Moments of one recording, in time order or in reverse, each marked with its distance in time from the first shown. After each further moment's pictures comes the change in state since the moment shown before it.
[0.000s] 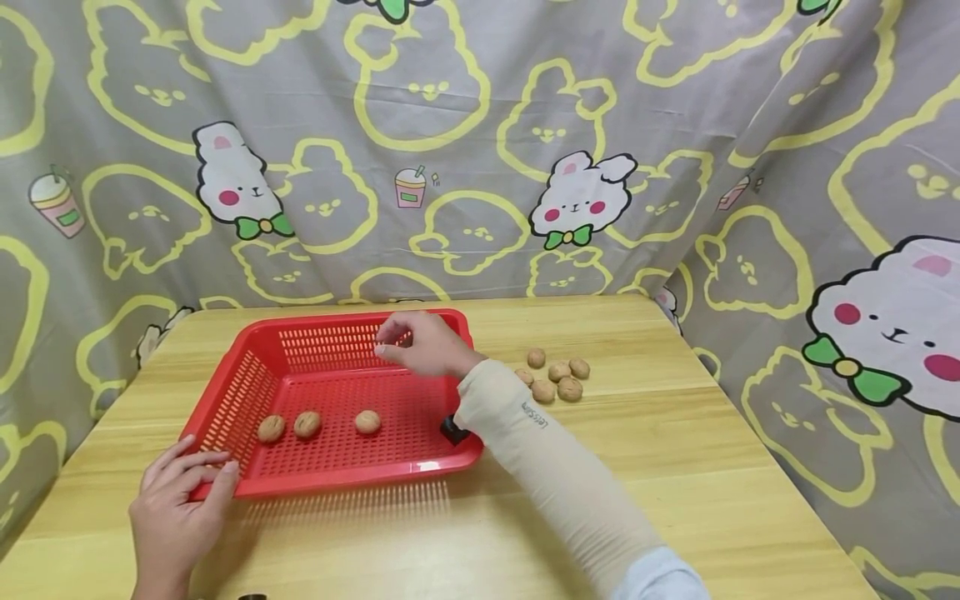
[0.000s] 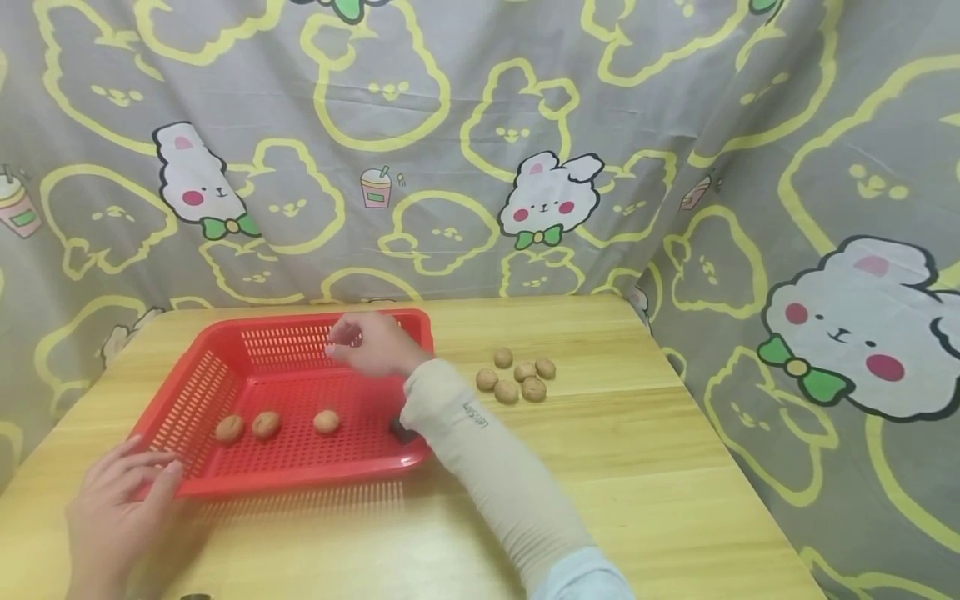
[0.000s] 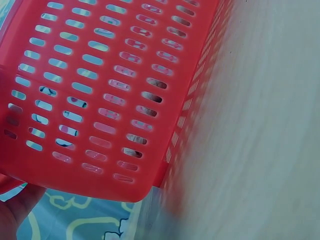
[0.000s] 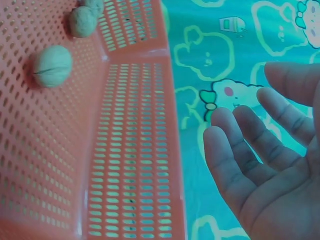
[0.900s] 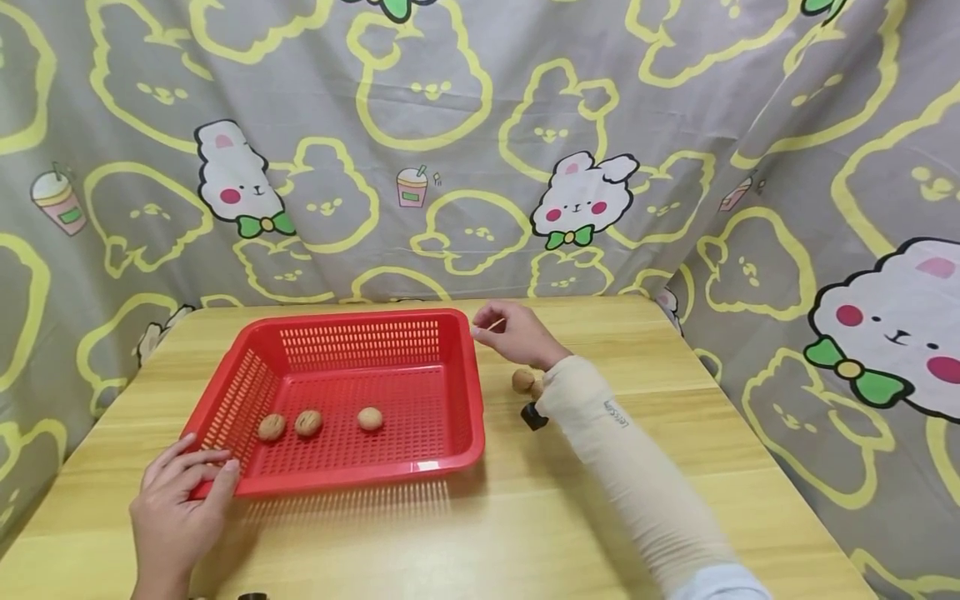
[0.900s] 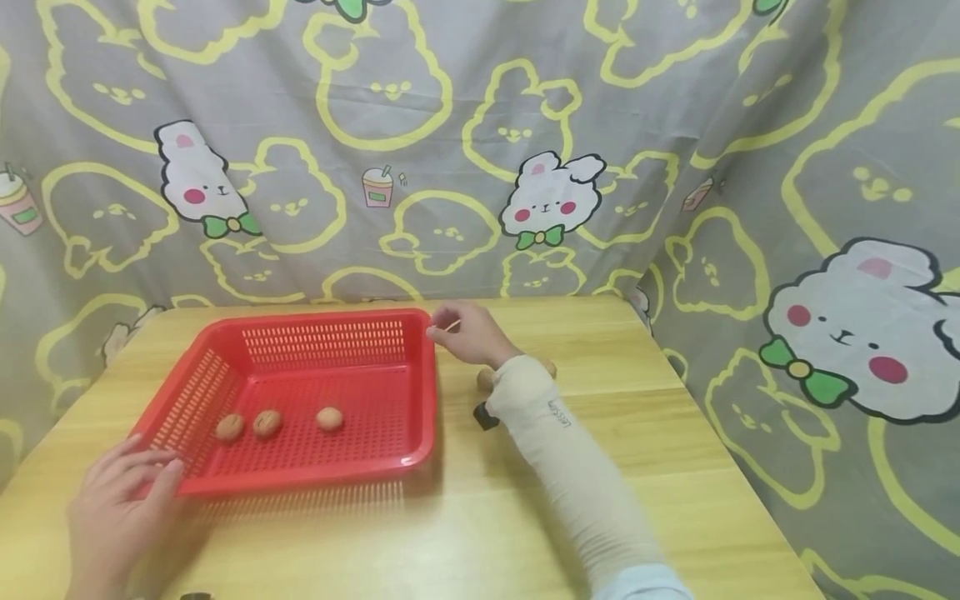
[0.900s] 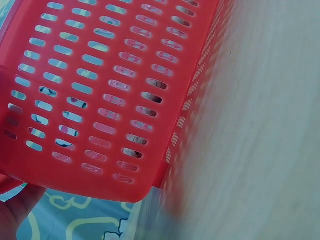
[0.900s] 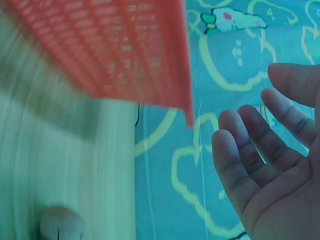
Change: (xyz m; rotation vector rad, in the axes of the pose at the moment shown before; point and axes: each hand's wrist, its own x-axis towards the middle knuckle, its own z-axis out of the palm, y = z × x) left_hand -0.001 -0.003 0.001 -0.008 -0.001 -0.001; right_hand -0.050 0.070 -0.069 -0.004 0.184 0.134
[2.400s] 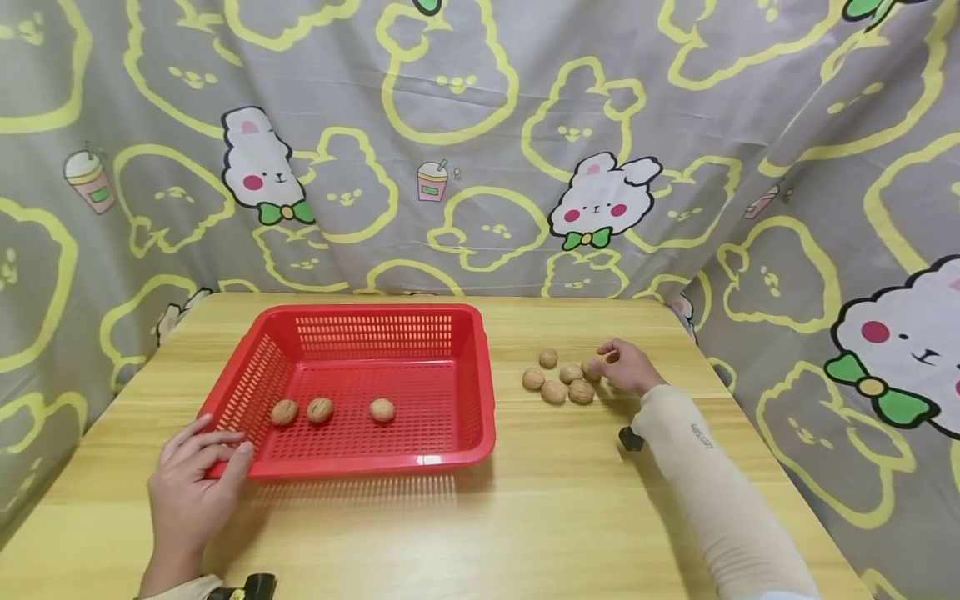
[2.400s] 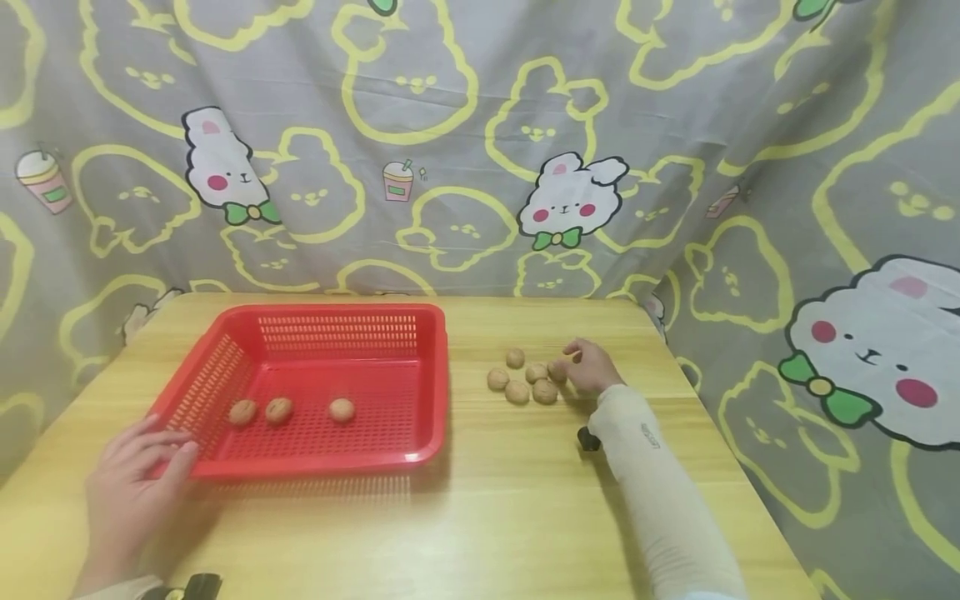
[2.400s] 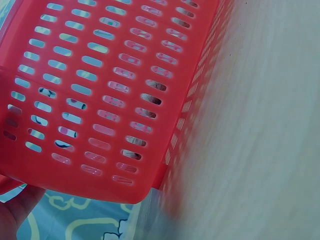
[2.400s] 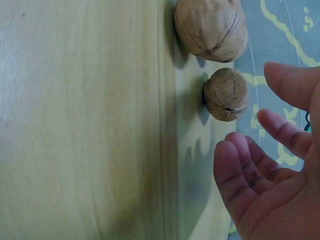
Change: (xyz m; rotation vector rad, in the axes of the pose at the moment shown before) left_hand 0.004 -0.007 0.000 -0.082 0.039 0.108; right_hand -0.060 0.149 -0.068 -0.187 0.044 0.396
